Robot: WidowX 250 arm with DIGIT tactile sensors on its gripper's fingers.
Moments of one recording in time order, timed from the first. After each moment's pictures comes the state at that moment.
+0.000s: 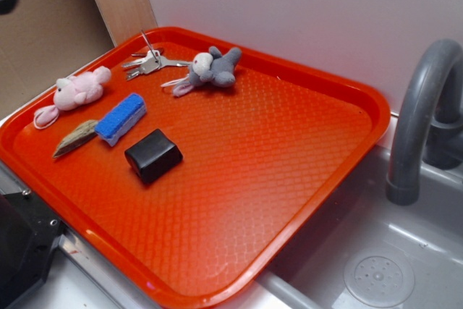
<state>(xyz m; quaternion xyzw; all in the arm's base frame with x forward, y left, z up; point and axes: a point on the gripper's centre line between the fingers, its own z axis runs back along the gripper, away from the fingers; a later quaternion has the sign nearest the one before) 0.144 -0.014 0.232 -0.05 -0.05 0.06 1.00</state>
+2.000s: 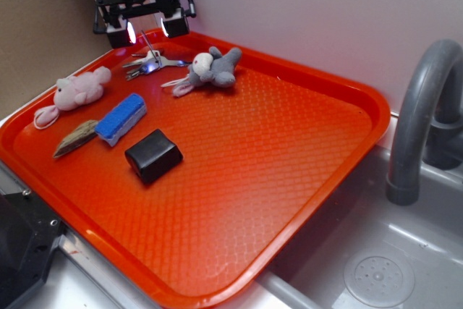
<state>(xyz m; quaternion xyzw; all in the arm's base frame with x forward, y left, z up) 0.314 0.154 0.054 0.03 -0.06 0.46 0.89</state>
